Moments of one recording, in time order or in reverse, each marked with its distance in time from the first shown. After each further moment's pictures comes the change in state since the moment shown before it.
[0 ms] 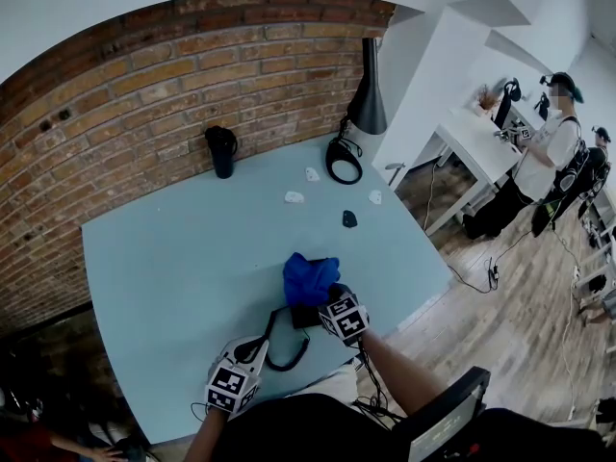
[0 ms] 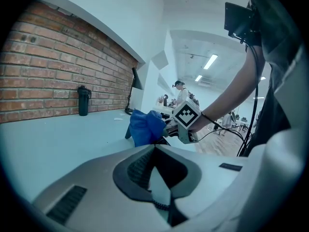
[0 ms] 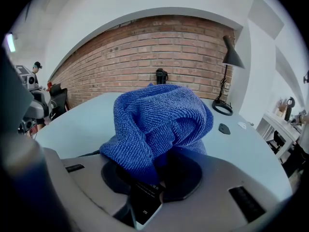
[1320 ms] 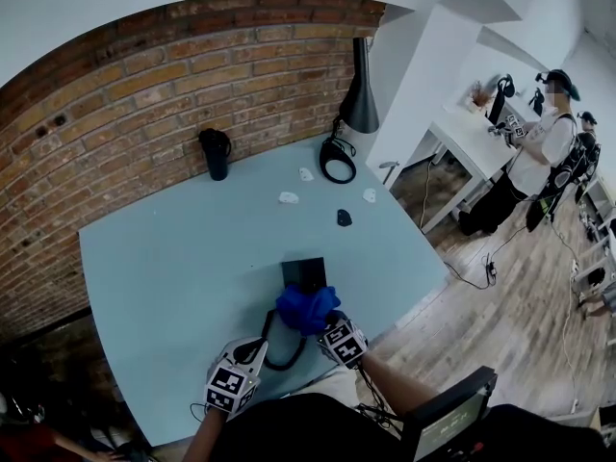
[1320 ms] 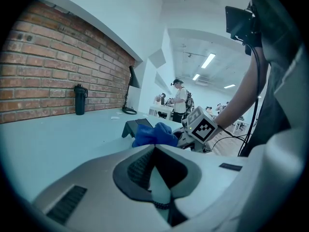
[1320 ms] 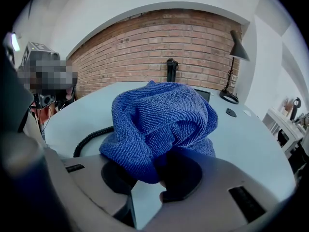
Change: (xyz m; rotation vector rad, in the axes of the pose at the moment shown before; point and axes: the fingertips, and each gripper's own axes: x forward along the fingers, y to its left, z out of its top) left arm 0.001 -0.007 -0.004 0.016 0.015 -0.029; right arm -0.026 0.053 -0.065 -0.029 0.083 0.070
